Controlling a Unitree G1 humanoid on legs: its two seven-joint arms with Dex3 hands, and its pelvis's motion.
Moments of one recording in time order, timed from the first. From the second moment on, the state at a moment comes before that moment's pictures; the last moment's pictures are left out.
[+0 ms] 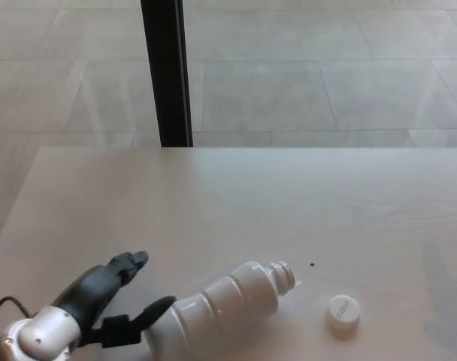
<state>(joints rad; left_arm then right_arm) -0.10 0.24 0.00 -0.25 0.49 0.72 -0.59 0.10 -0.59 -0.13 0.03 -0.79 -0.08 0.03</state>
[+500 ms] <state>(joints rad) 0.05 0.32 0.50 -0.17 0.27 0.65 -0.59 0.21 -0.62 -0.39 0.09 -0.69 -0.11 0.04</state>
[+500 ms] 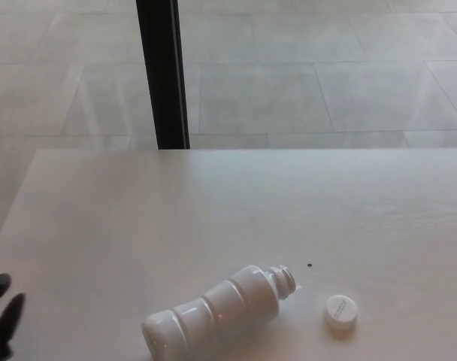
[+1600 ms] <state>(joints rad) 0.51 0.32 0.95 0.73 0.09 0.47 -0.46 0.21 -0.52 -1.01 0.76 -0.29 -0.10 0.07</state>
